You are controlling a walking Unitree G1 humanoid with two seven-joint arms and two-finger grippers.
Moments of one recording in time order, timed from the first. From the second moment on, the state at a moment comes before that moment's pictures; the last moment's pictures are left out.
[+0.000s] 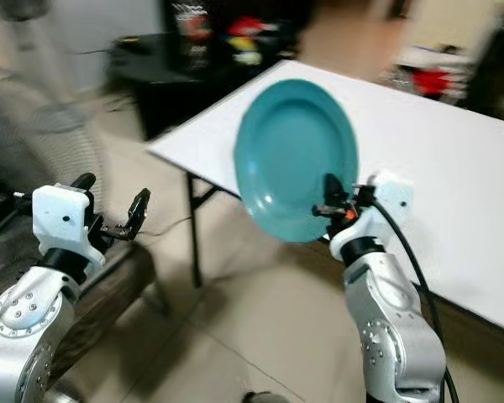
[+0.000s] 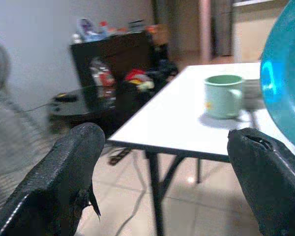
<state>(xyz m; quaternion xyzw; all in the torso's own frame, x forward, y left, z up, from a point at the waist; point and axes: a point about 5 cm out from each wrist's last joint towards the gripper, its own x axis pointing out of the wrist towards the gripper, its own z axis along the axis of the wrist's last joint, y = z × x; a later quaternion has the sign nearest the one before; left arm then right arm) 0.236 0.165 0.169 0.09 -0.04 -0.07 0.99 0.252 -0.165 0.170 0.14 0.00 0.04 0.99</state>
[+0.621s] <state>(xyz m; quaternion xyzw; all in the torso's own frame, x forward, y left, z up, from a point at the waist) 0.244 0.167 0.166 0.09 -0.02 -0.08 0.99 0.248 -0.160 0.162 0.18 0.02 0.02 0.98</state>
